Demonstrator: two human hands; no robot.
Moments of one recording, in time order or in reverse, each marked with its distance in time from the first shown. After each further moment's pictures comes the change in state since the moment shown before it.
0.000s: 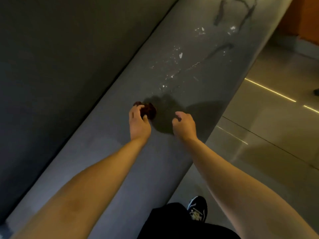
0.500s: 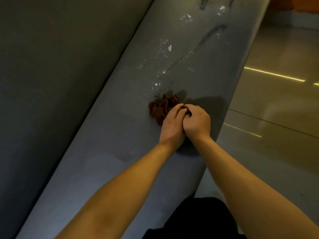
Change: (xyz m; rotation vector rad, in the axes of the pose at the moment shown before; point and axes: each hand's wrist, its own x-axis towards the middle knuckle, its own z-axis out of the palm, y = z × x) left_hand -0.008 0.009 0.102 0.233 -0.311 0.650; right_hand 0.045 0.050 0.016 -0.087 0.364 -0.202
